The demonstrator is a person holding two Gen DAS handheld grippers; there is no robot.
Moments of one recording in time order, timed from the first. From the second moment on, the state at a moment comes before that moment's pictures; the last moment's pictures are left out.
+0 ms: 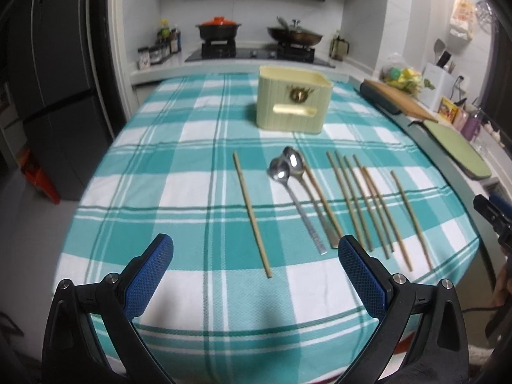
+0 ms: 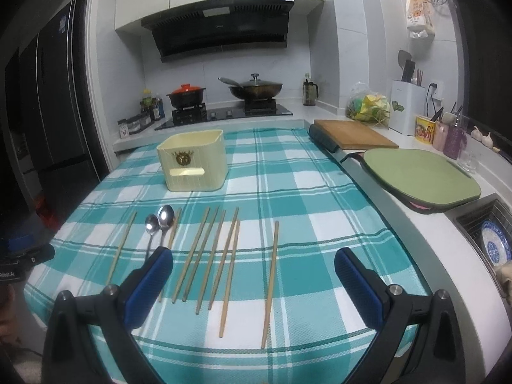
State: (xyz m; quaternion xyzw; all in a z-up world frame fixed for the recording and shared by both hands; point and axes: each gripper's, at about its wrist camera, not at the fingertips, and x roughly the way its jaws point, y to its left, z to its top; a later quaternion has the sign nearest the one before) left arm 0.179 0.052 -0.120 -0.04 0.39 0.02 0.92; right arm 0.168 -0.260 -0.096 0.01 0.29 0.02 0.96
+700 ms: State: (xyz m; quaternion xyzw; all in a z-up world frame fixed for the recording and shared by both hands) left arm 0.321 0.099 -0.192 -0.05 0.49 0.04 0.87; right arm 0.311 -0.277 -0.205 0.01 0.50 0.09 0.86
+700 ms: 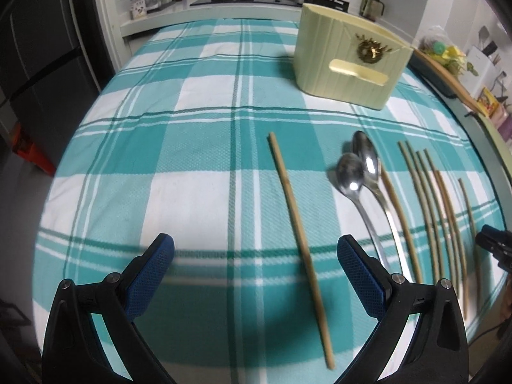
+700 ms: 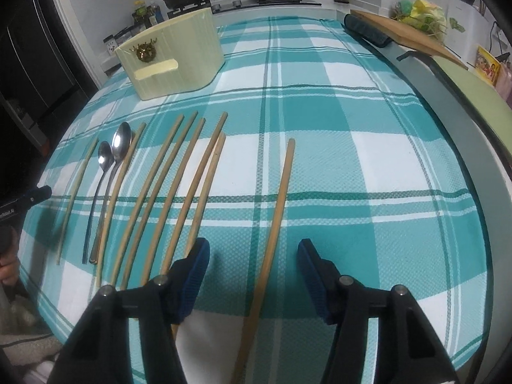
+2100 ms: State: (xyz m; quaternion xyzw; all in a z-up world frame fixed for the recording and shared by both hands) left arm 0.328 0.111 -0.051 -0.09 0.34 -0.07 0.93; right arm 0.360 -0.241 -0.069 0.04 0.37 0.16 0.92
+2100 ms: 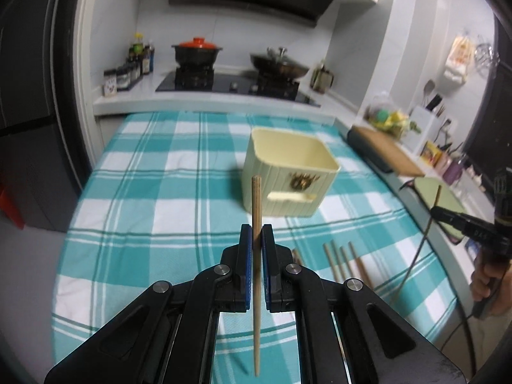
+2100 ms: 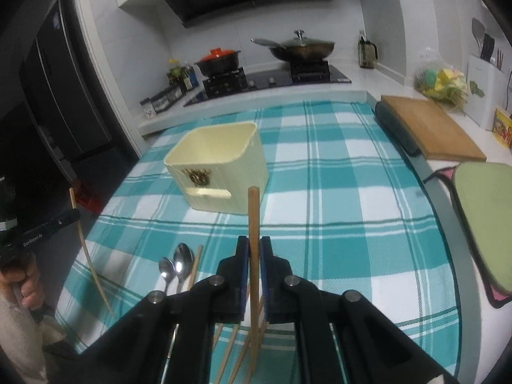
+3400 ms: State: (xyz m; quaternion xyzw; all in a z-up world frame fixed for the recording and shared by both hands) left arm 0.591 0.070 -0.022 -0.12 0.28 -0.02 0.95; right arm 0.583 -0.146 -0.017 0.01 0.26 0.20 0.94
